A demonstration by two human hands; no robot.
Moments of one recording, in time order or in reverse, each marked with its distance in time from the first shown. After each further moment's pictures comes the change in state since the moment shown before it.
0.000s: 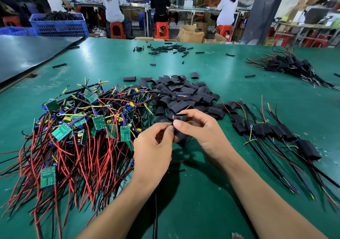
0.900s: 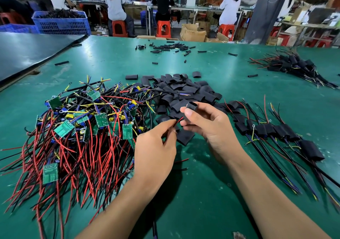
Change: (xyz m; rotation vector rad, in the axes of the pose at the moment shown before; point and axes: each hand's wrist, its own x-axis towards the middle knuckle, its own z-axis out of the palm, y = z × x) left_hand -0.001 -0.011 -0.001 0.210 0.042 0.139; right_hand 0.002 -0.010 -0.002 0.110 0.117 -0.033
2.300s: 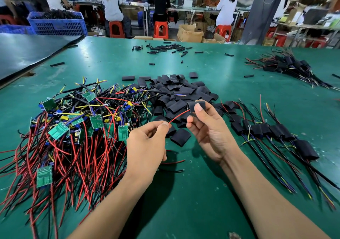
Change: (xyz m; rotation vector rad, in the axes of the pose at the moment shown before) left_hand 0.009 0.013 -0.004 -0.385 -0.013 -0.307; right_hand 0.005 0.006 -0.005 0.417 0.009 0.103
